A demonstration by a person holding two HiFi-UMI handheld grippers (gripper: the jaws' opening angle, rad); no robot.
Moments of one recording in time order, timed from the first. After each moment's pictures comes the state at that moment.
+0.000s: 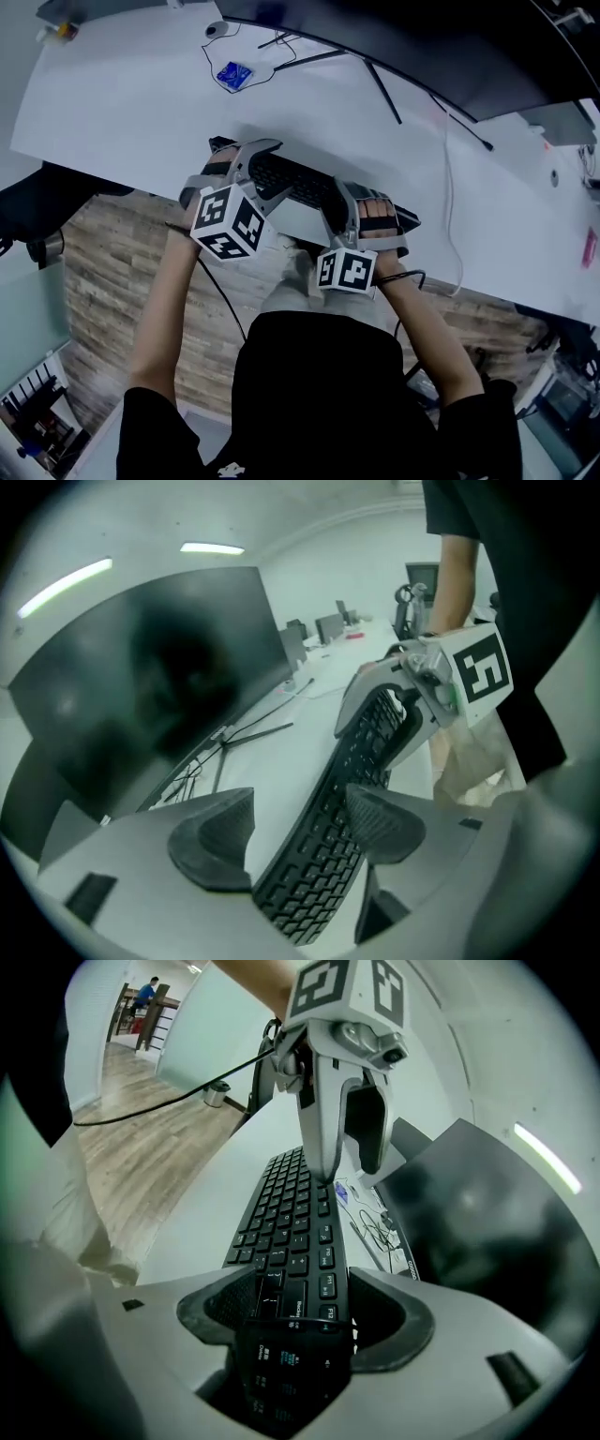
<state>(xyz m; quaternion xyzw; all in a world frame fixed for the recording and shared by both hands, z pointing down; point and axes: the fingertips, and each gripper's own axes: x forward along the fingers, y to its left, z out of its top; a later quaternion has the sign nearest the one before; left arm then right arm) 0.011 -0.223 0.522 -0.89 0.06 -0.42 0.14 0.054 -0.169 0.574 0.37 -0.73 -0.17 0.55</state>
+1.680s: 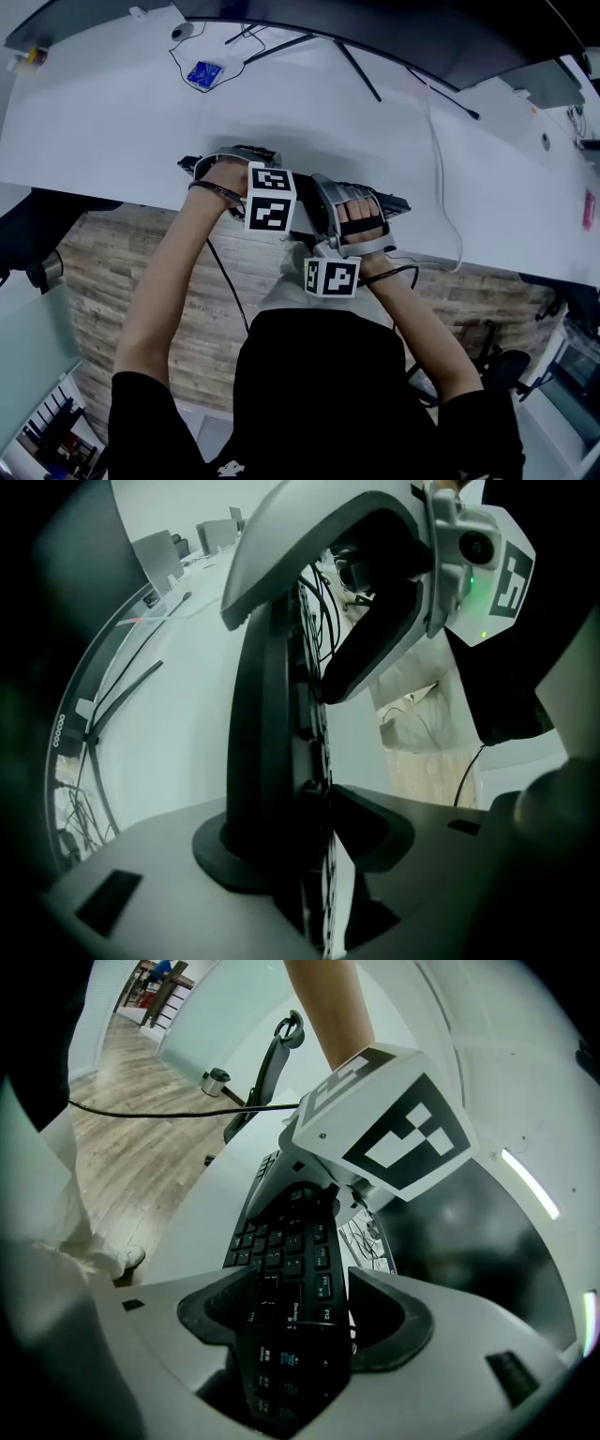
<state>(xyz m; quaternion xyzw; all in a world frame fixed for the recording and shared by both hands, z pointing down) 0.006 -0.171 0.632 -0.71 -0.23 -0.65 0.17 0.044 -0.155 0.568 0.40 -0.70 -0.23 0.55</state>
